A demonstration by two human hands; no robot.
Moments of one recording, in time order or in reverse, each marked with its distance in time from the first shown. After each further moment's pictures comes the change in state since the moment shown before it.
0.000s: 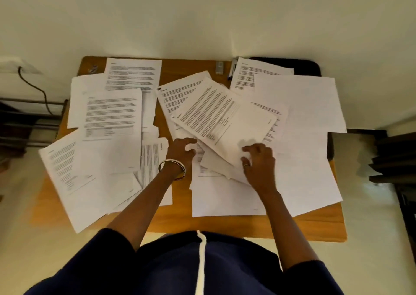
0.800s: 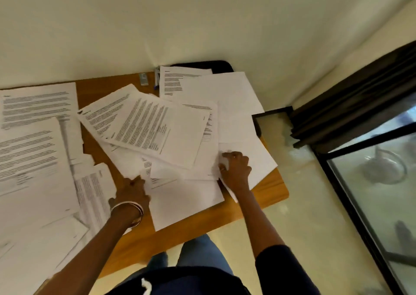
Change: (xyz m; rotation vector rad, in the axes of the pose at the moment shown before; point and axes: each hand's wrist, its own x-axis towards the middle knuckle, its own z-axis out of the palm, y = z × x) left_hand -0.019 -0.052 0.029 0.627 -0.312 0.007; right_hand -0.051 0.046 -0.023 -0.149 0.004 0.482
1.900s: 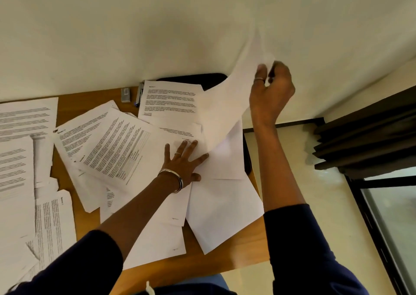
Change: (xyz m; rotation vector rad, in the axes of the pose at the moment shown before) left_hand 0.108 0.244 -0.020 0.501 0.116 0.445; right_hand 0.252 -0.018 -0.185 0.717 0.789 -0.172
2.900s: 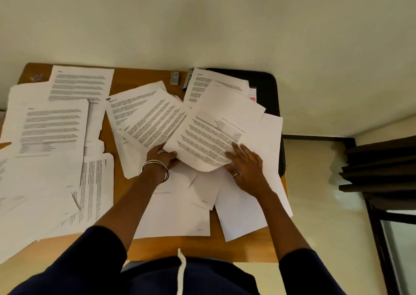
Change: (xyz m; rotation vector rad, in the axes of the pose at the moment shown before) left_hand -0.079 -0.090 0.023 -2.094 0.416 -0.949; right_hand -0.193 0.094 -0.018 -0.391 -1.179 -0.467
